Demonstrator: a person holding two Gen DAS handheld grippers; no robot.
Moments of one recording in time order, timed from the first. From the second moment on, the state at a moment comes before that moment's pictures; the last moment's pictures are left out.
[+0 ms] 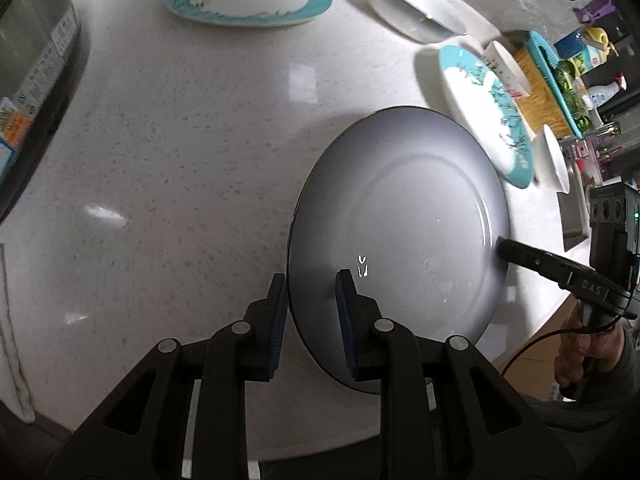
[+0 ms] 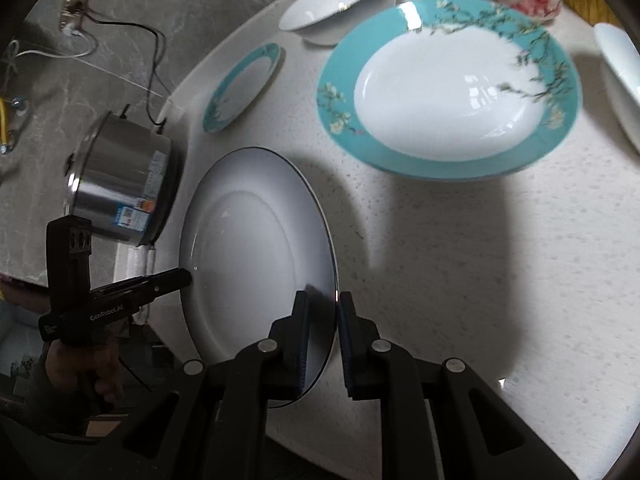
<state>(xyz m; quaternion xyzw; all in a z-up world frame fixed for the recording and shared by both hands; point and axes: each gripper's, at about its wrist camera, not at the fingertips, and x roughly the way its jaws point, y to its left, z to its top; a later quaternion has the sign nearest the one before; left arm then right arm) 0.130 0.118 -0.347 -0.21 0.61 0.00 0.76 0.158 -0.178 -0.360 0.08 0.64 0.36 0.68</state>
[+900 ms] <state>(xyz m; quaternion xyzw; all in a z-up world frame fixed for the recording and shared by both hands) 0.163 0.169 -0.278 -0.14 0.46 0.02 0.87 0.182 -0.174 -0.289 0.09 0.54 0.30 0.79</state>
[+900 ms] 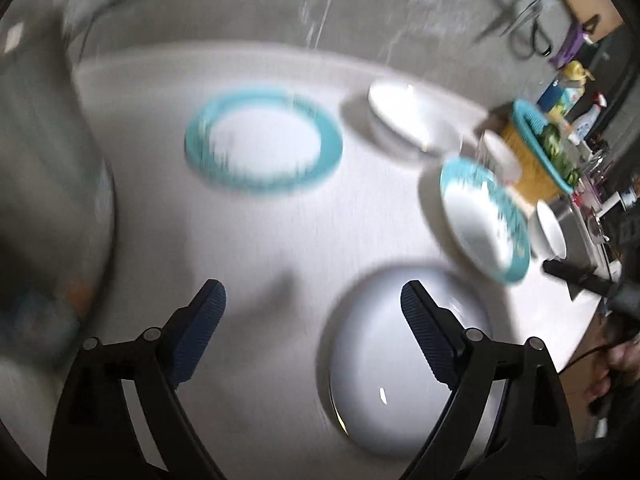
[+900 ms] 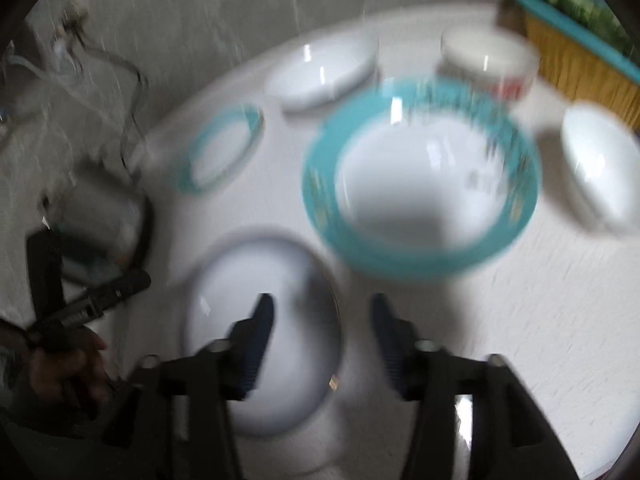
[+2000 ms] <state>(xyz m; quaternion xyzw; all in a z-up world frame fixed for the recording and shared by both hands) 0.425 0.313 -0.328 -0.10 0.60 0.14 0.78 0.333 0.007 -0.378 0.22 0.62 0.30 0.69</state>
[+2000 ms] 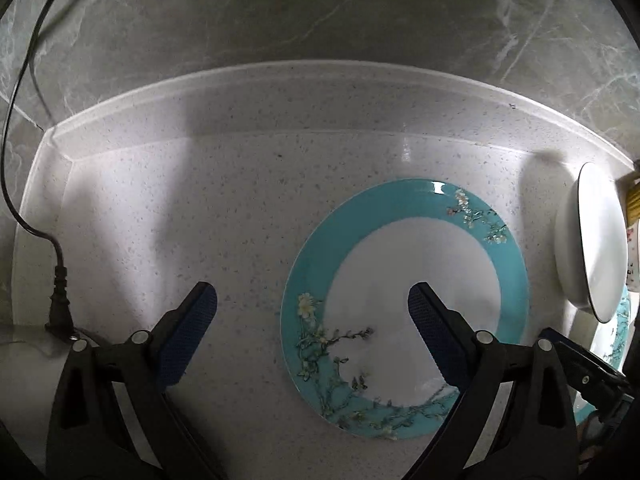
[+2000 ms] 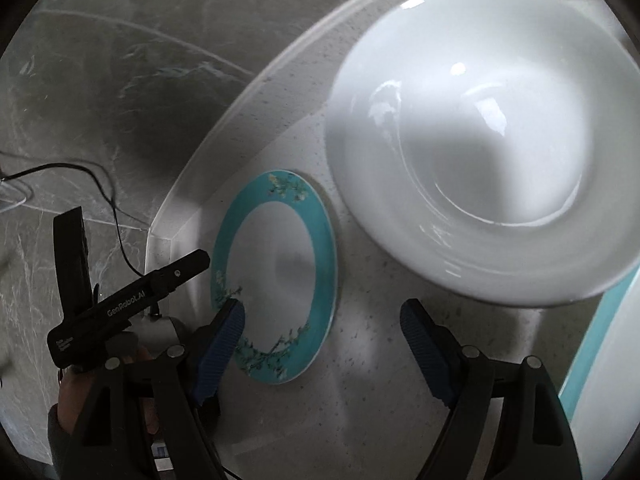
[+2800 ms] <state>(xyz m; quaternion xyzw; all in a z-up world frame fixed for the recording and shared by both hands) 0.405 0.331 -0.374 -0.19 0.59 0.11 0.78 0.337 0.041 -0.381 0.19 0.63 0.32 0.68</state>
